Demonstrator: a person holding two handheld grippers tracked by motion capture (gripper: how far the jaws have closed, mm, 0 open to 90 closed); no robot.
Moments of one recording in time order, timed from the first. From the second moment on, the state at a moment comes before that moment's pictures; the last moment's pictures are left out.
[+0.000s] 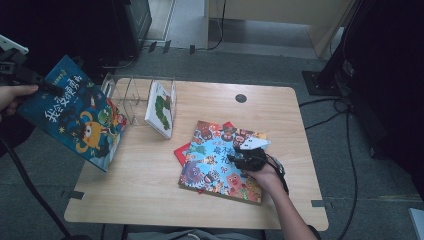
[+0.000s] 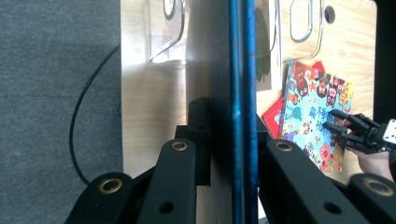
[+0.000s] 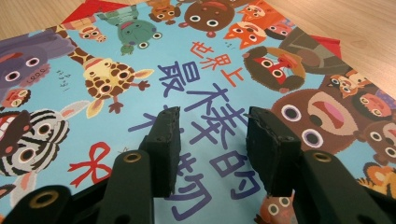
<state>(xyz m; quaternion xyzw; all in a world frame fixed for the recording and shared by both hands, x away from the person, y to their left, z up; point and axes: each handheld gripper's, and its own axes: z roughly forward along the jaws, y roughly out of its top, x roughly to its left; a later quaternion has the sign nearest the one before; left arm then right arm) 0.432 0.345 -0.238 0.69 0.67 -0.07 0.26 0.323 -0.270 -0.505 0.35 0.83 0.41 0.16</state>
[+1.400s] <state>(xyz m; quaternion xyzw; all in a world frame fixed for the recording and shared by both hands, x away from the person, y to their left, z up) 0.516 0.344 -0.268 0.66 0.69 -0.07 0.29 0.316 -0.273 -0.507 0.36 0.82 0.41 0.16</state>
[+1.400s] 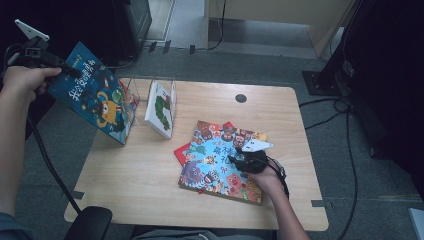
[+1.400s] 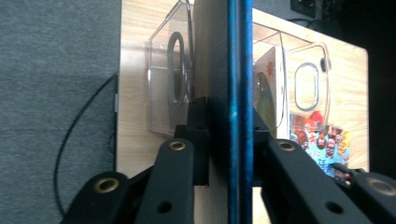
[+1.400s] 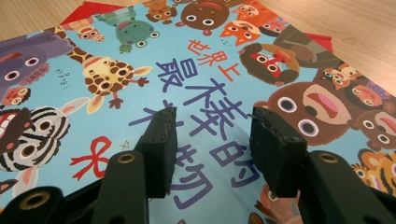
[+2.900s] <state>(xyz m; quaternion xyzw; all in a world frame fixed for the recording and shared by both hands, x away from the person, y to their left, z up) 0.446 0.287 -0.236 0.70 0.64 -0.03 0.32 0.314 -0.320 -0.478 0.39 0.80 0.43 0.16</state>
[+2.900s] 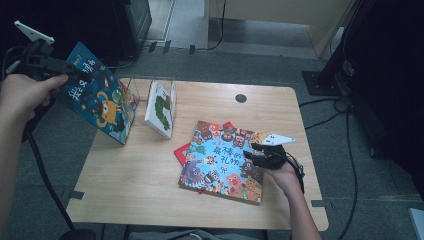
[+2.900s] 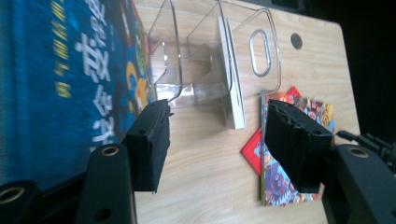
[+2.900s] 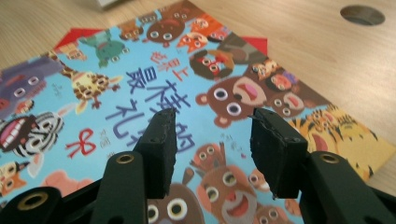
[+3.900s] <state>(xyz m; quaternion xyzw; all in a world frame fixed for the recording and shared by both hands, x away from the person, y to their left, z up) 0.408 0.217 -0.347 0.76 0.57 -0.07 0.30 0.331 -0.318 -0.501 0.41 0.80 0.41 0.14</state>
